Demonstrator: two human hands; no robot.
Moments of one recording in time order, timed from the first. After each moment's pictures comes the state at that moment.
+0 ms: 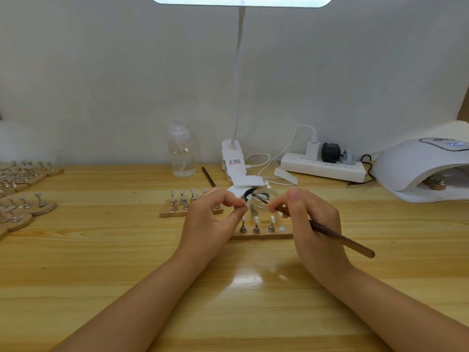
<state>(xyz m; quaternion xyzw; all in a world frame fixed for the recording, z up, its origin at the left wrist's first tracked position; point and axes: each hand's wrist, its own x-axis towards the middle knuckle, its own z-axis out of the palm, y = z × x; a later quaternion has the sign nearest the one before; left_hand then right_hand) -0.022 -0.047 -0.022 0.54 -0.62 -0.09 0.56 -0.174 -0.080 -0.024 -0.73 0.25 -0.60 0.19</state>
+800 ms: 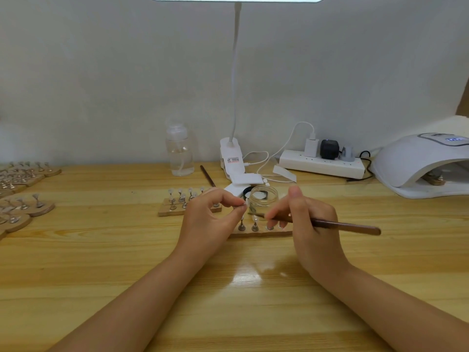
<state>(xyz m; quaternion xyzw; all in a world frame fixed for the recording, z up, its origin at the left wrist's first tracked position) -0.021 -0.049 -0.024 0.55 -0.61 -0.09 0.56 -0.171 -0.076 -0.026 -0.70 0.25 -0.60 0.29</state>
